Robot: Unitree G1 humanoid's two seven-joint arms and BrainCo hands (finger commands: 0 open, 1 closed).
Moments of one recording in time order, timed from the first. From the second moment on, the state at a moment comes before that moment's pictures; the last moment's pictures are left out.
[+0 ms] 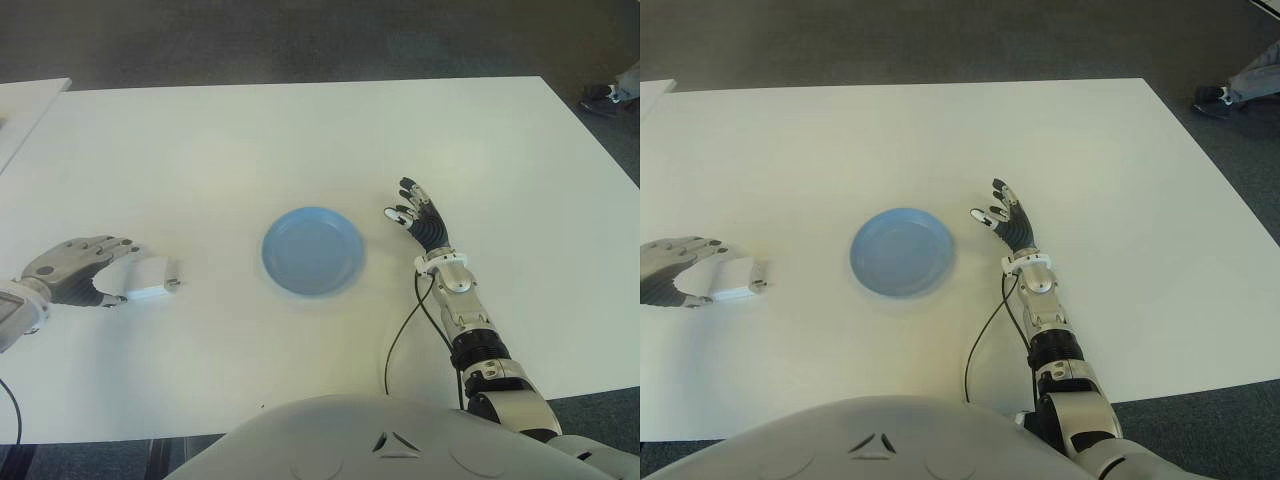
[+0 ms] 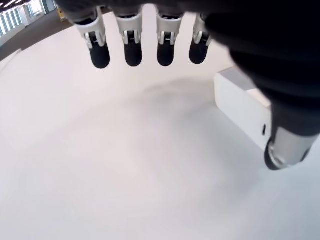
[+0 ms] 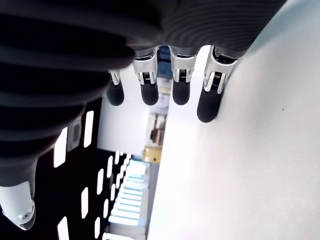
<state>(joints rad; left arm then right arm) 0.21 1.22 -0.11 0.46 0.72 -0.49 0.09 -0.20 -0.13 0.02 0.58 -0.05 -0.35 0.08</state>
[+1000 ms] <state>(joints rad) 0.17 1.22 -0.16 0.56 0.74 -0.56 0.10 -0.20 -0.13 0.02 0.58 -0.06 -0.33 0.06</state>
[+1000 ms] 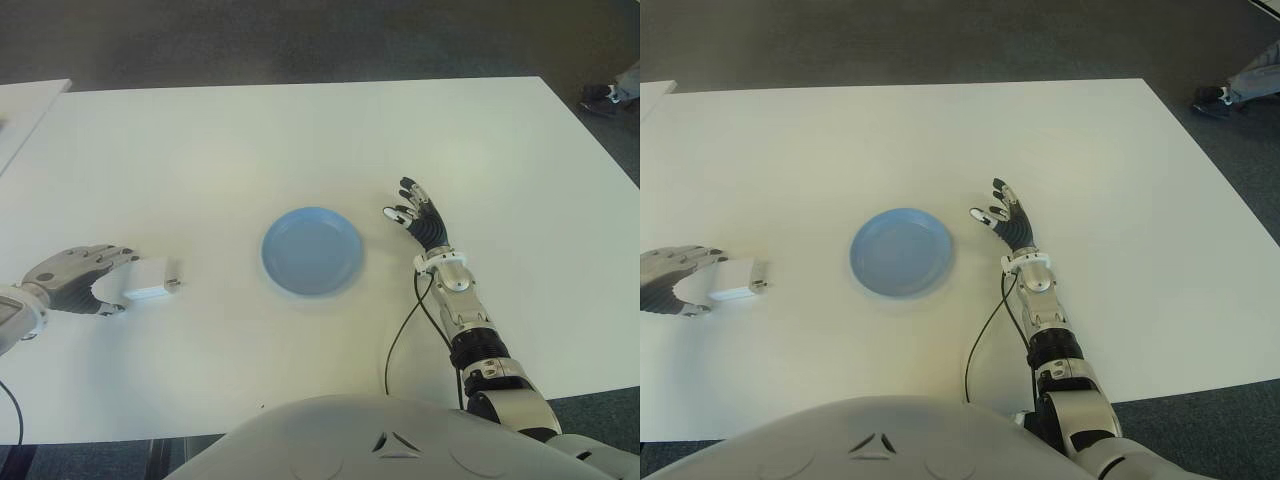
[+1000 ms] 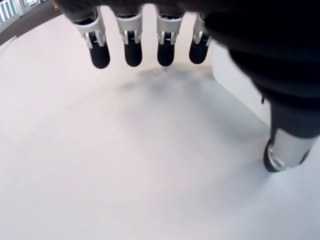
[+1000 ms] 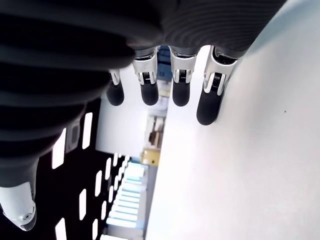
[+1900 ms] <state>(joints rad) 0.20 1.22 -0.15 0.52 0.71 -0.62 0.13 -0.21 -0.16 0.05 0.57 -0.12 -0.31 0.02</state>
